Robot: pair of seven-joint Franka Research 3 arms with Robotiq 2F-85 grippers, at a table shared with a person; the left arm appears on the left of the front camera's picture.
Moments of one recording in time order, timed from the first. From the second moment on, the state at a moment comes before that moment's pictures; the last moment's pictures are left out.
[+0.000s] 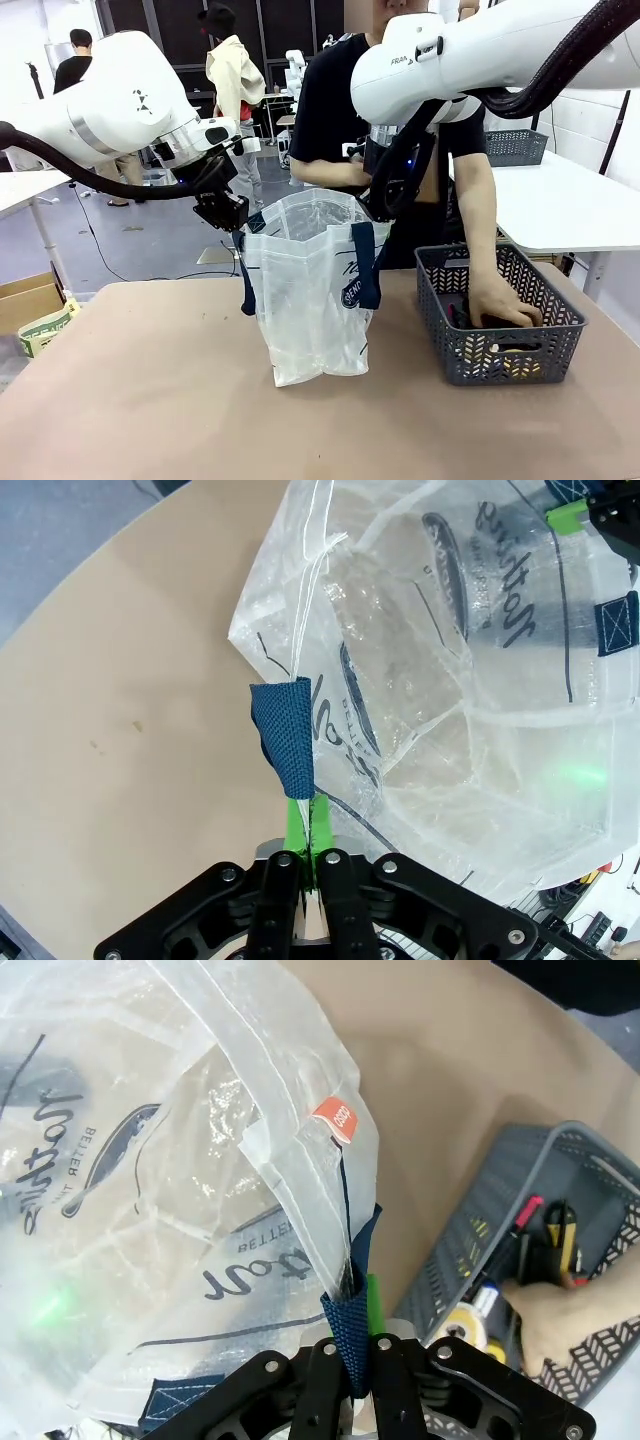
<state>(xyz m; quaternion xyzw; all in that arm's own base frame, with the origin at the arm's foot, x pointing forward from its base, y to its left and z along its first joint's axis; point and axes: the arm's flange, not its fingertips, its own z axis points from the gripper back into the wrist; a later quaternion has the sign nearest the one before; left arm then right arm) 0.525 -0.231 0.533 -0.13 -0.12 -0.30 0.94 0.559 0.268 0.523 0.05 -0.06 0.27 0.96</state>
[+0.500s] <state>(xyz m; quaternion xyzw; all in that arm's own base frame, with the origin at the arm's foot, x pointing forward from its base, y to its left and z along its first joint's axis) 0.525 -0.231 0.533 -0.13 -0.12 -0.30 0.94 0.559 0.268 0.523 0.05 -0.06 0.27 0.96</state>
